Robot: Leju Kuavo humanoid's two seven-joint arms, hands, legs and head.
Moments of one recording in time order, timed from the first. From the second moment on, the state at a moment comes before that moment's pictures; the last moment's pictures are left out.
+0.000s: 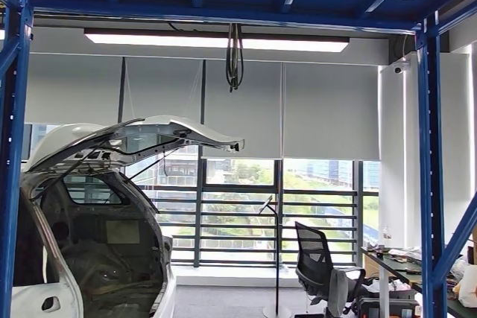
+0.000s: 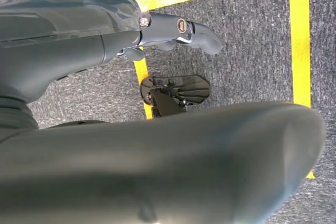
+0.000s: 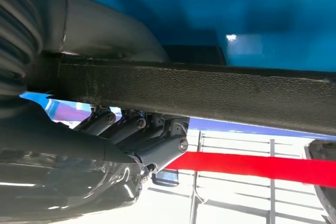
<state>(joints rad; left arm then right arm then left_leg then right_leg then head) -0.13 -0.16 1.23 -0.24 -1.21 -0.05 -0.46 -0.65 0.16 0.57 -0.71 1.30 -0.19 -0.02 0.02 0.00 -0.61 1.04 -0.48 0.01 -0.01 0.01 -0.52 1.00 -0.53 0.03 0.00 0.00</state>
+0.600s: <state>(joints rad) -0.13 -0.16 1.23 -0.24 -1.17 -0.02 -0.47 -0.48 0.13 0.57 -1.36 0.52 0.09 -0.36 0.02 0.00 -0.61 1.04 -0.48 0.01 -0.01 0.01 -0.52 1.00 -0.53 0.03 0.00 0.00</state>
